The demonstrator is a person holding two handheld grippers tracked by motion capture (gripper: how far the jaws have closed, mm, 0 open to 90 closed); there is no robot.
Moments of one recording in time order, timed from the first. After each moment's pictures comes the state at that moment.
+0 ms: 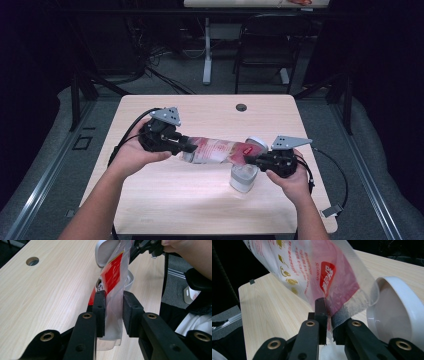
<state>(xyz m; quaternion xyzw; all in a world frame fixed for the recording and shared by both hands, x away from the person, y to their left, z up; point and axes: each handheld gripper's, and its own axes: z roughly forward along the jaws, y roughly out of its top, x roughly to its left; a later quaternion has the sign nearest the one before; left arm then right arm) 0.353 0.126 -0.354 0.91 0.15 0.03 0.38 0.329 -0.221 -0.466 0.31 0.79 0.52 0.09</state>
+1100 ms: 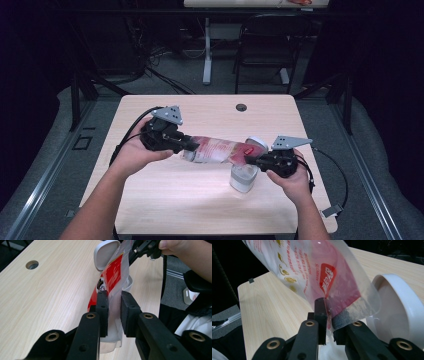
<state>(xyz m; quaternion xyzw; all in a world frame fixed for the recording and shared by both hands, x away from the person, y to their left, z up) 0.352 0.122 -0.350 0.91 0.15 0.03 0.39 0.330 -0.222 -0.467 0.31 0.79 0.52 0.09</state>
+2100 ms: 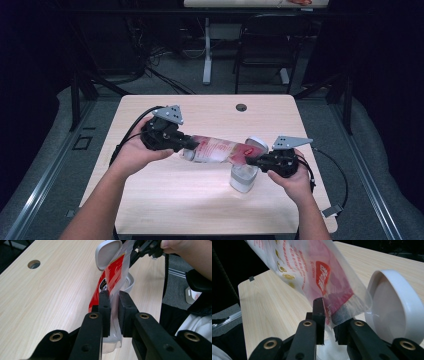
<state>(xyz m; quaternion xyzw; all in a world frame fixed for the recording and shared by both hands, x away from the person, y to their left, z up) 0.353 0.121 -0.349 0.91 0.15 0.04 0.38 0.331 -0.225 -0.469 0.31 0.80 0.52 0.09</state>
